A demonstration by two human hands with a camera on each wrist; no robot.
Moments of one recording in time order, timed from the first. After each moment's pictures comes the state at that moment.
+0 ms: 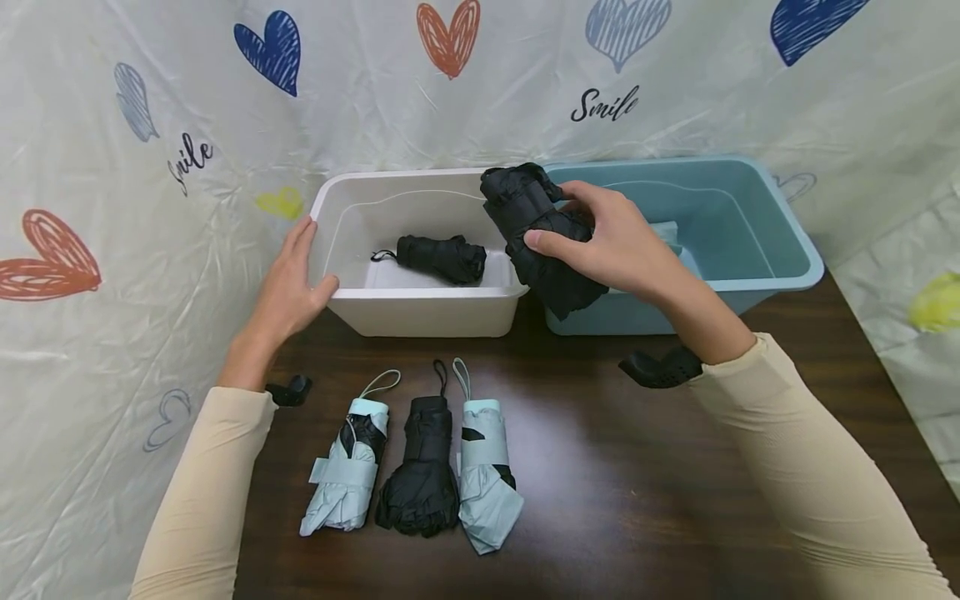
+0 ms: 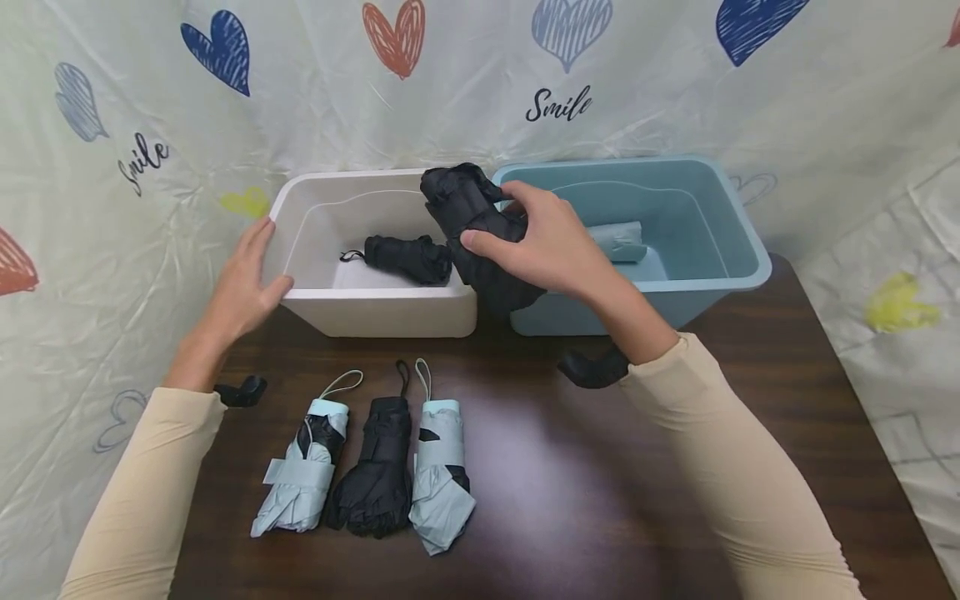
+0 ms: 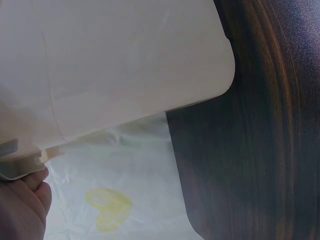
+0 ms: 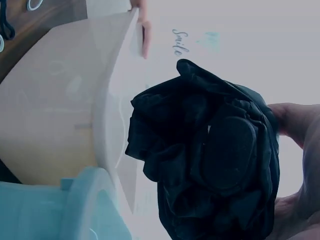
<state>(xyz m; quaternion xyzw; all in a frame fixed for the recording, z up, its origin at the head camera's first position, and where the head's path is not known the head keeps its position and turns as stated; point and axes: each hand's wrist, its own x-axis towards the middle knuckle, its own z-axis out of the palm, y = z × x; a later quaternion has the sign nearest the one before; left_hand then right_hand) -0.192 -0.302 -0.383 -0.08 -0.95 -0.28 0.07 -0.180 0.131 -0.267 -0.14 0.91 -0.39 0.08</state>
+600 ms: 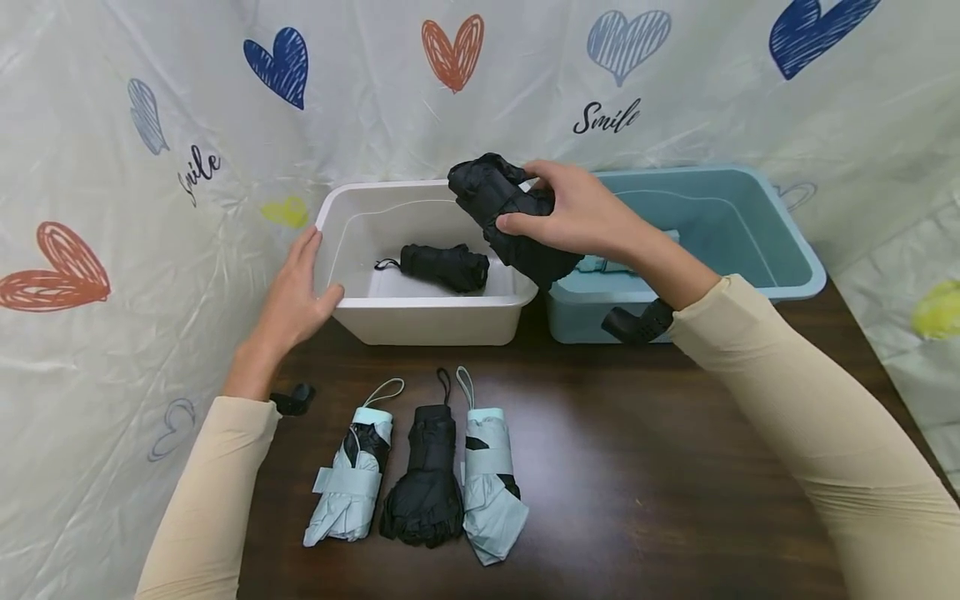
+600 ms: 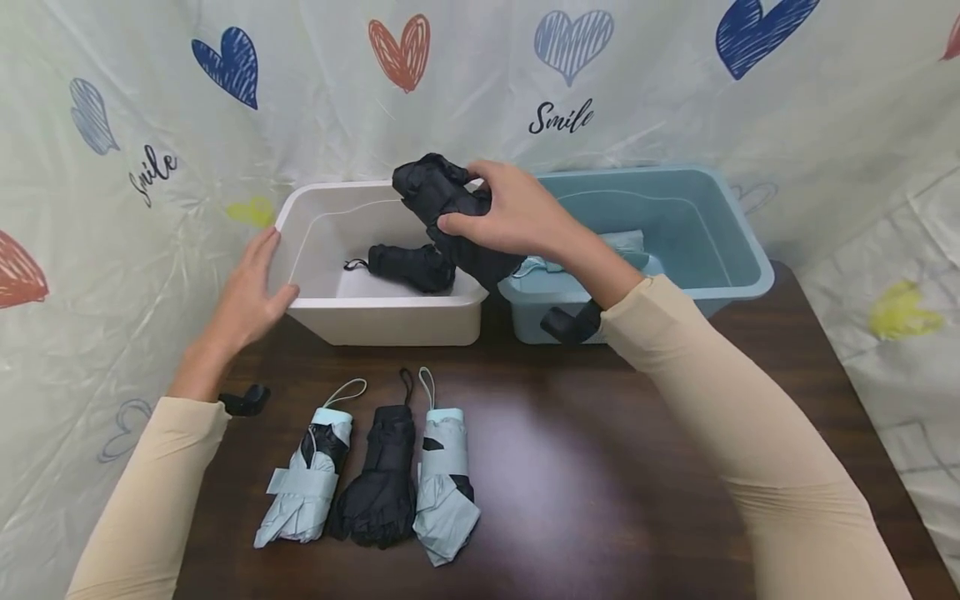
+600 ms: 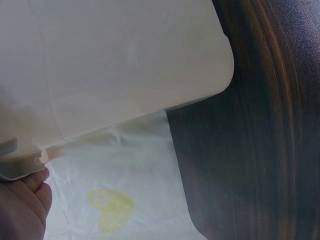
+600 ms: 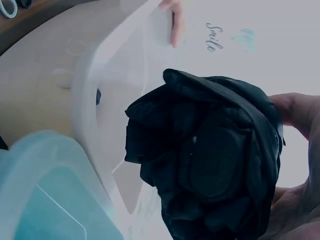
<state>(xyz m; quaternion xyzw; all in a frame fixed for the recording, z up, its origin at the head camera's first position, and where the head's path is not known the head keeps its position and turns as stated) -0.191 -0.303 -0.381 -0.09 -0.96 -0.27 0.08 -0.226 0.101 -0.250 -0.20 0.92 -0.32 0.10</state>
